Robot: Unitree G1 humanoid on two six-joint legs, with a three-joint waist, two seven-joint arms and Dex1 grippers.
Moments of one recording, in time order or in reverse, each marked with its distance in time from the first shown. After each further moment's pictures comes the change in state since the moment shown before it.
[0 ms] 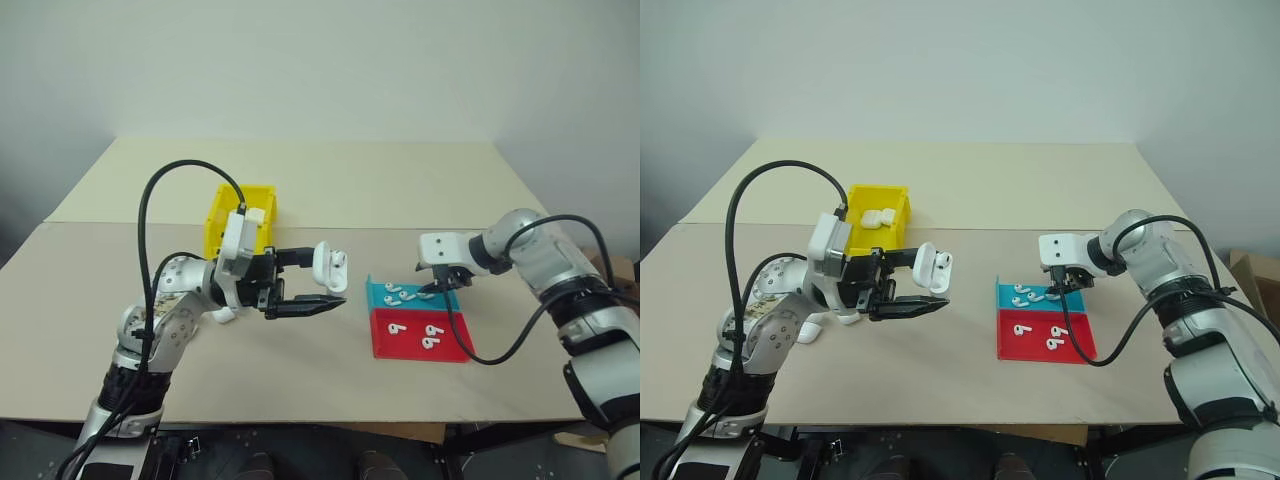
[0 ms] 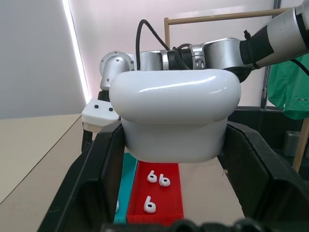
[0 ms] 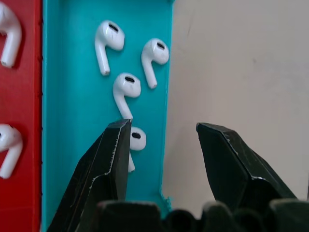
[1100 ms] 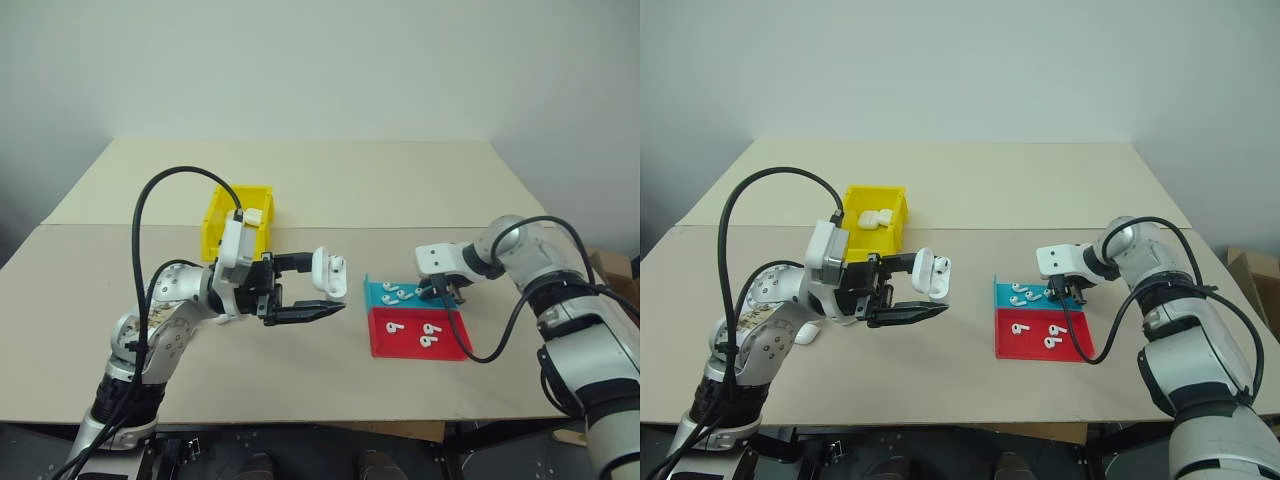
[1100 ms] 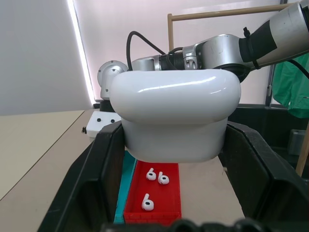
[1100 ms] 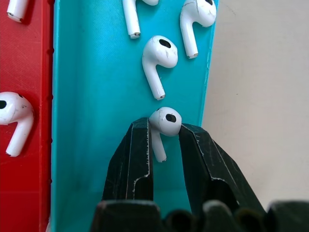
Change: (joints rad) left arm 0.043 0.015 0.006 -0.059 -0.005 0.012 0.038; right arm -0.044 0.084 -0.053 0.220 -0.130 -0.132 0.050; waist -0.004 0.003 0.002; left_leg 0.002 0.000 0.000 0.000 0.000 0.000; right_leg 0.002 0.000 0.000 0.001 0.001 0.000
